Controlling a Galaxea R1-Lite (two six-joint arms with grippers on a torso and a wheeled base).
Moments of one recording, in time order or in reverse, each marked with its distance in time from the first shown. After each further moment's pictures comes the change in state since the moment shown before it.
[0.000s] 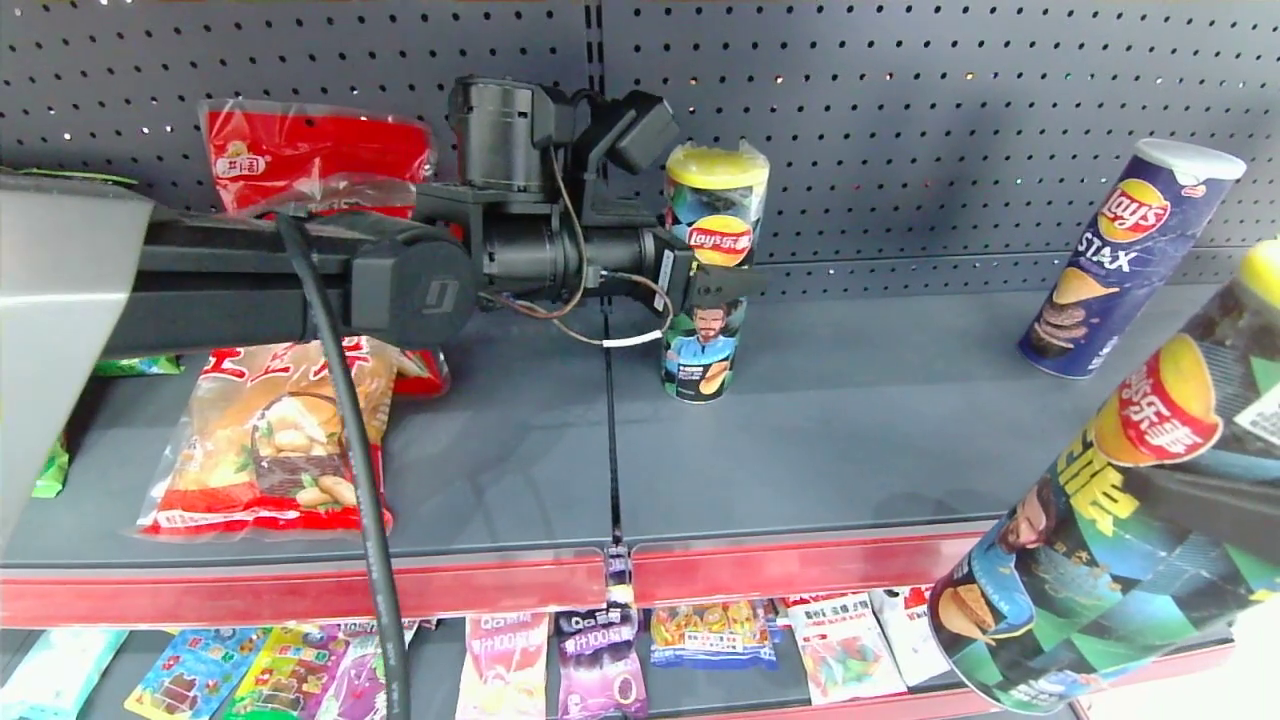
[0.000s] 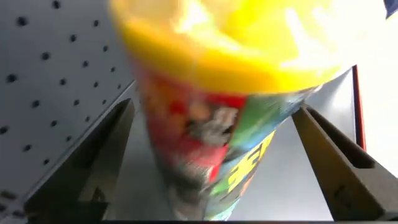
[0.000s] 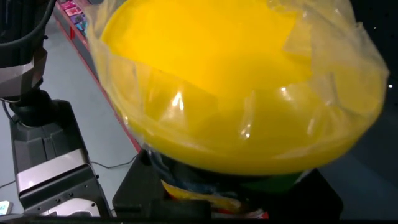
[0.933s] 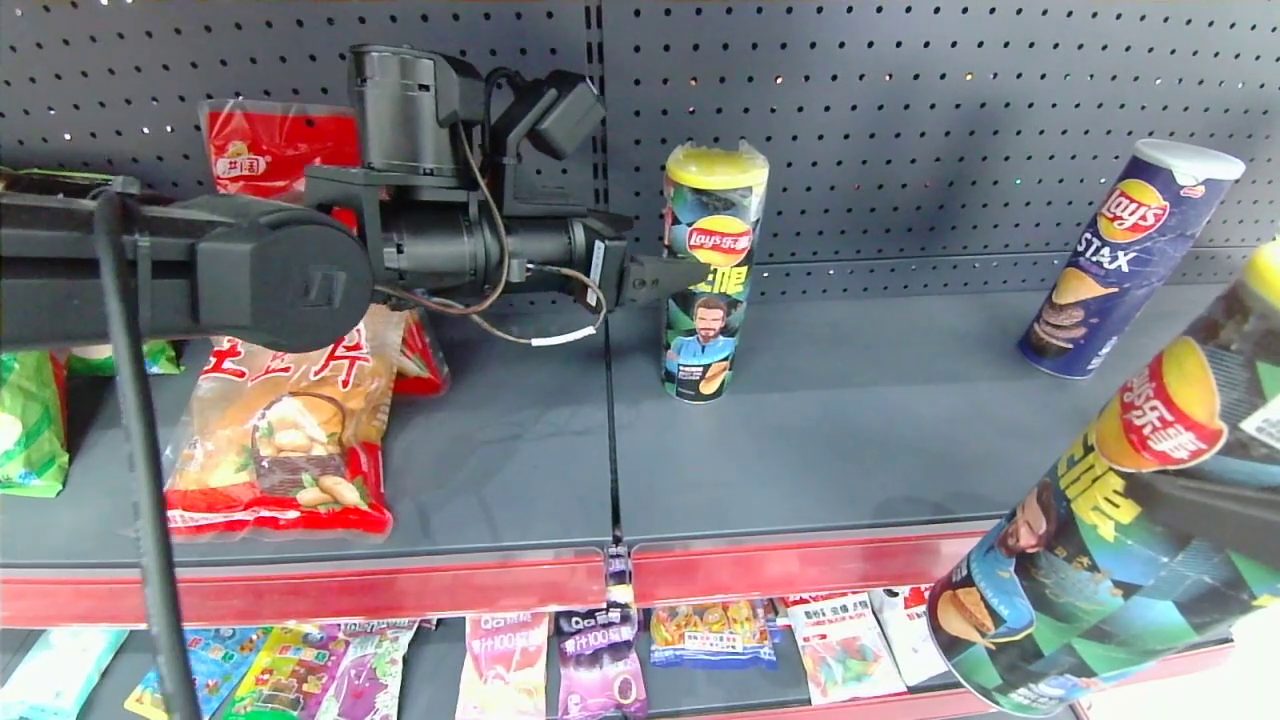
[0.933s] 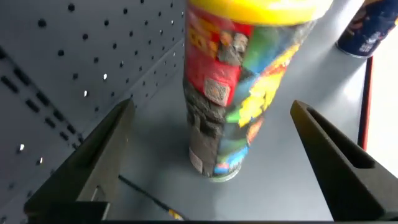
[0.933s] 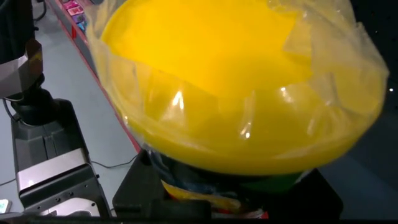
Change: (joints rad) left arm 0.058 -0.156 0.175 0.001 0.042 0.006; right arm 0.013 0.000 0.000 -0.001 -0.002 -0.007
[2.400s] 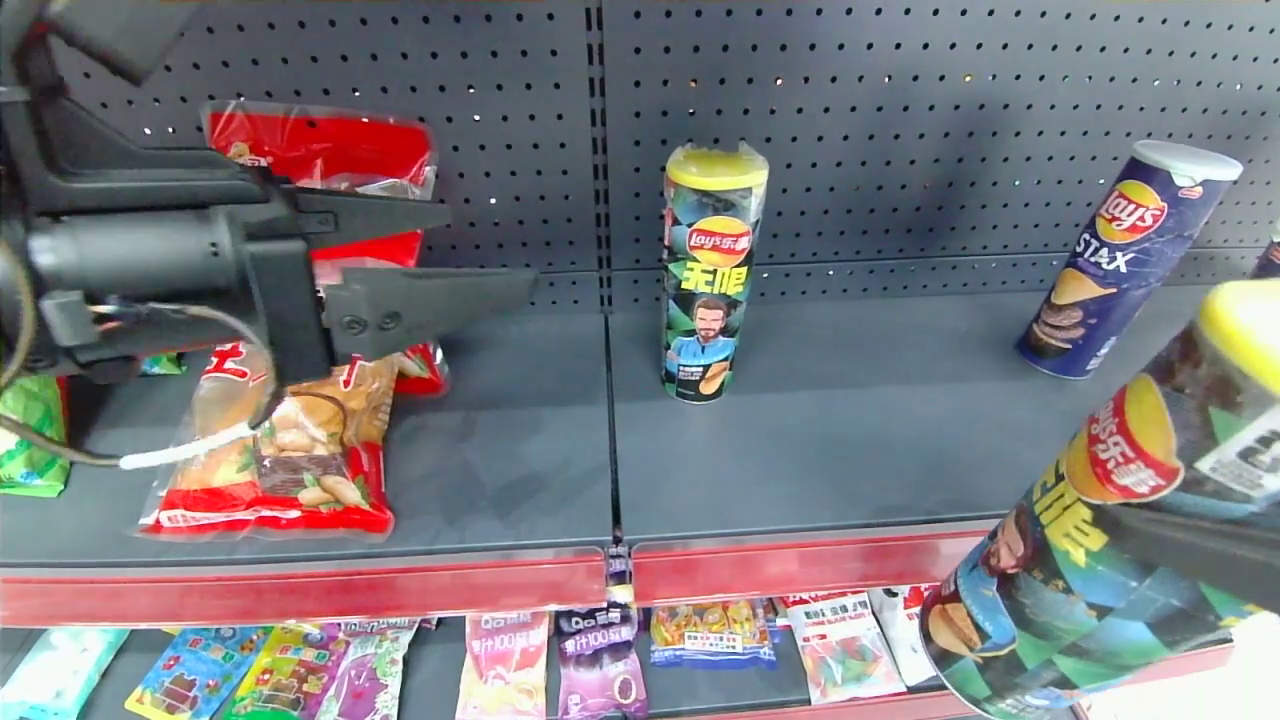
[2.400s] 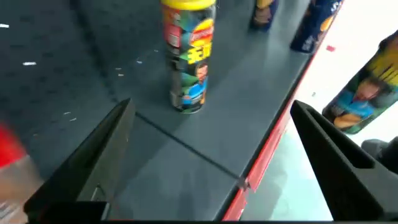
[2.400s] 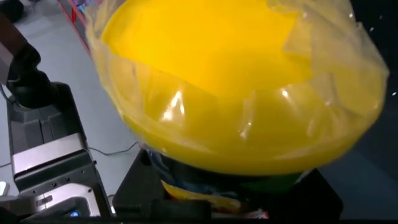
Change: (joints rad) left arm 0.037 -0.567 0.424 0.110 0.031 -0.049; right arm 0.008 0.010 0.025 -0.010 0.008 -0.037
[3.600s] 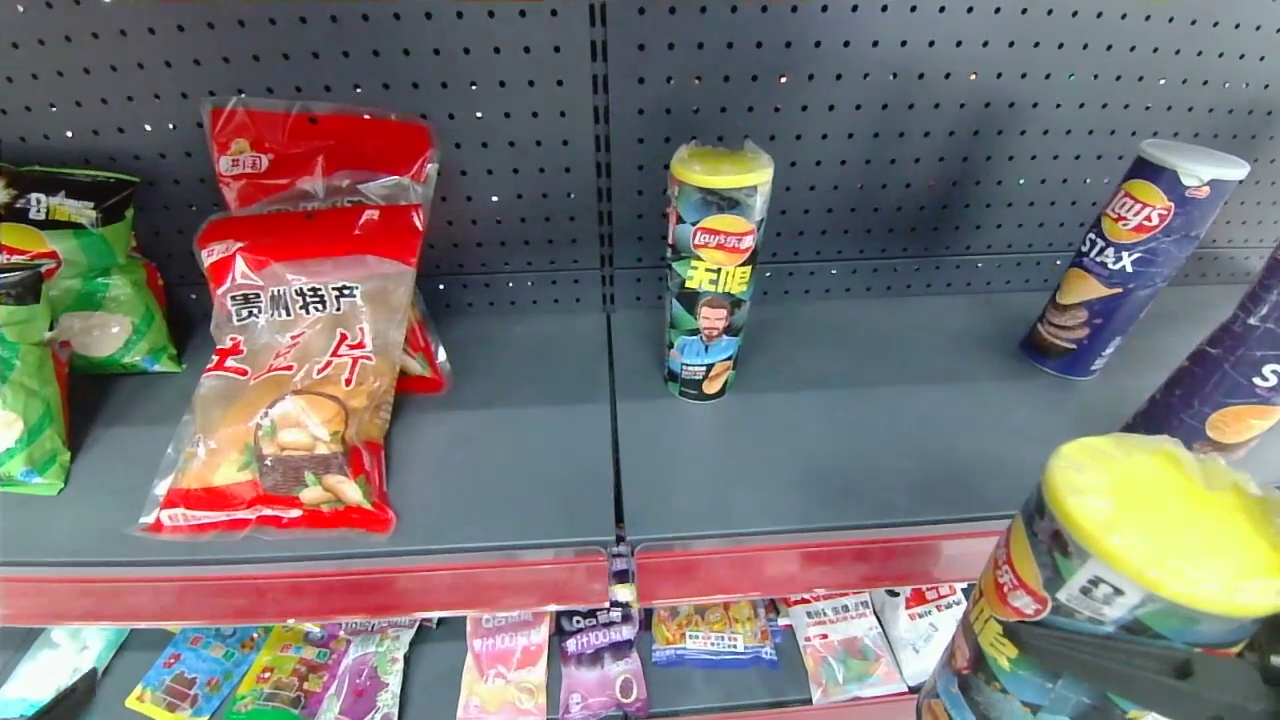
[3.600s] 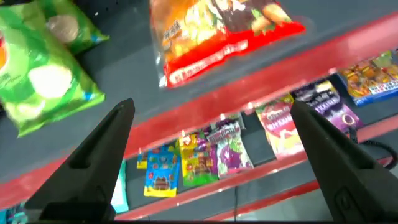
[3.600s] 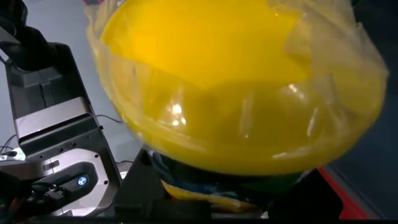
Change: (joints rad) left arm 0.293 -0.842 0.652 0.279 0.523 0.243; right arm 0.001 0.032 0.151 -0.002 0.000 -0.017
